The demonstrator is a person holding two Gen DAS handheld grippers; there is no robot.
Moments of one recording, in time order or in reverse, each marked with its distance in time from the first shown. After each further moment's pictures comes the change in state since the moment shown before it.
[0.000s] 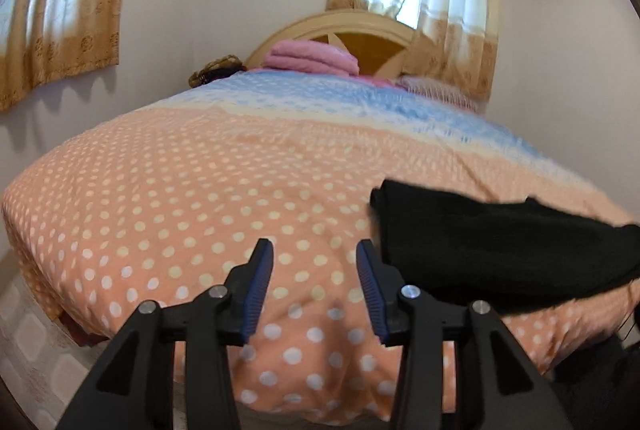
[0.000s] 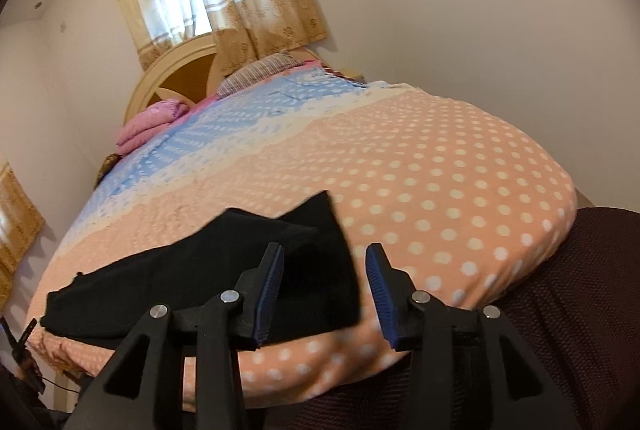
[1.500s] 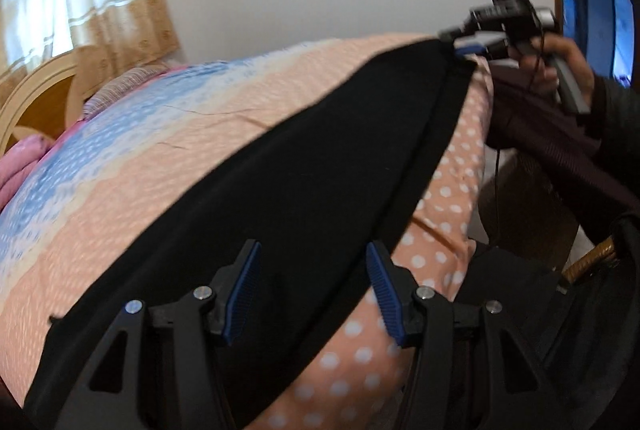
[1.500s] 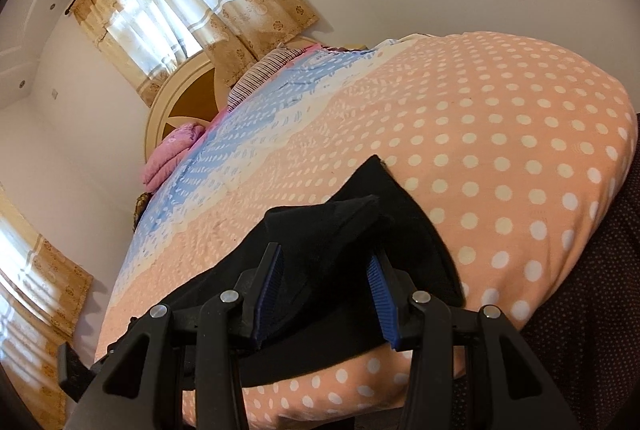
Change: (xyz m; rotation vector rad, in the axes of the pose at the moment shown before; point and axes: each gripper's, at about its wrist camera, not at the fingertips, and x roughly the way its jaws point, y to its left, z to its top) left arm 0.004 -0.437 -0.054 0.844 0.209 -0.721; right arm 0.041 0.009 -0.013 0.268 0.054 0.138
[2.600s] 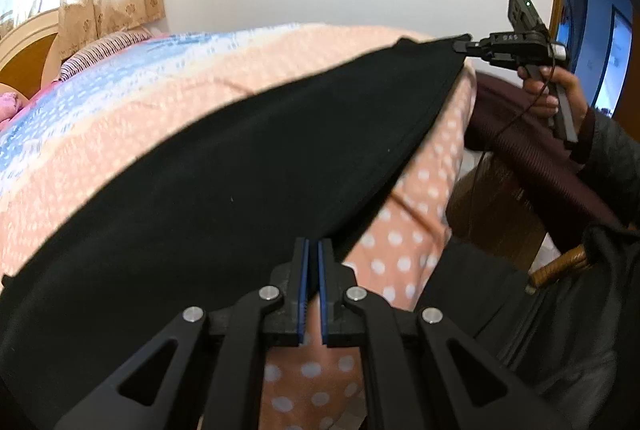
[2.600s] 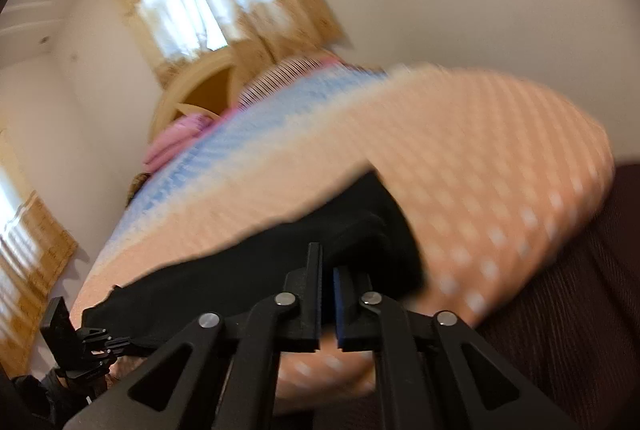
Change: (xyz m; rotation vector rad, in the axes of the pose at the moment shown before) left arm 0.001 0.016 -0.025 -0.109 0.053 -0.145; right arm -0.028 -0.016 -0.011 -0.098 -0.051 -0.051
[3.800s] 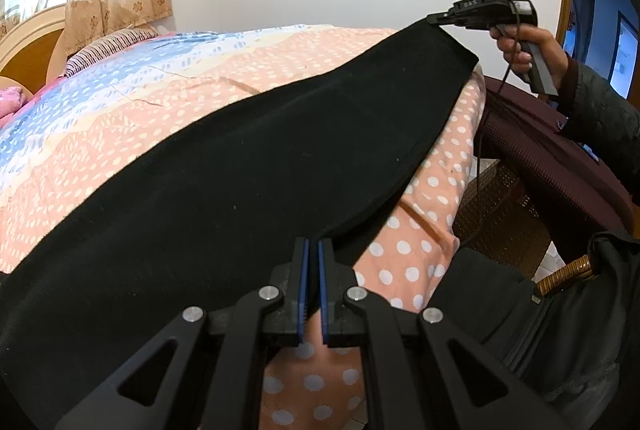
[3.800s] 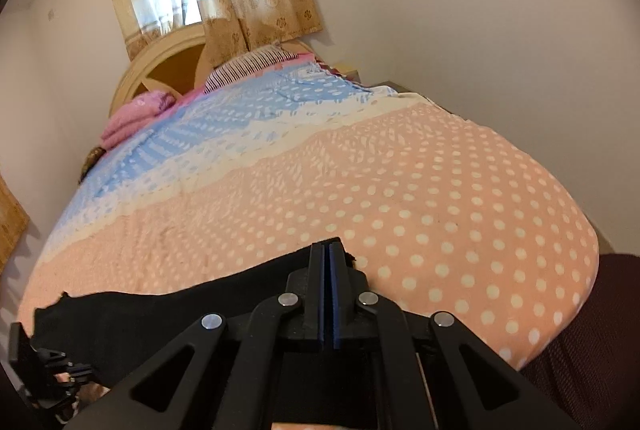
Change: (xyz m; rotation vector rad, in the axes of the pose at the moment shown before) left arm 0.004 0.005 0.001 -0.029 -0.022 0.016; right arm 0.054 0.035 0.079 -0.200 0.050 -0.187
